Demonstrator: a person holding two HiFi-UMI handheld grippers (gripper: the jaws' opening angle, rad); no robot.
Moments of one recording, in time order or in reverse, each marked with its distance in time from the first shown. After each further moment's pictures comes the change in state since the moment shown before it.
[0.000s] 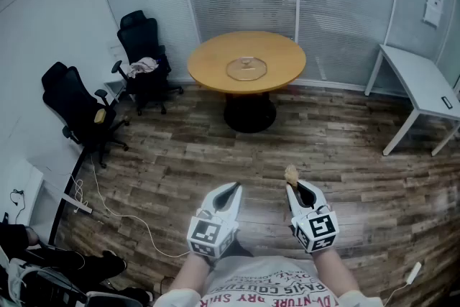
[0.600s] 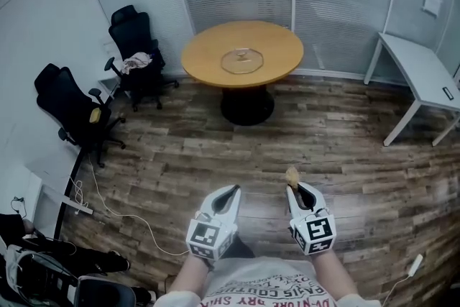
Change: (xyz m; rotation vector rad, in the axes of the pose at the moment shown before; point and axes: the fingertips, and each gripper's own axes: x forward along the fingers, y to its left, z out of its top) left arm 0.027 0.012 -0.016 -0.015 0.064 -0.033; right arm 0.020 -0.019 -0.021 0.009 0.071 -0.066
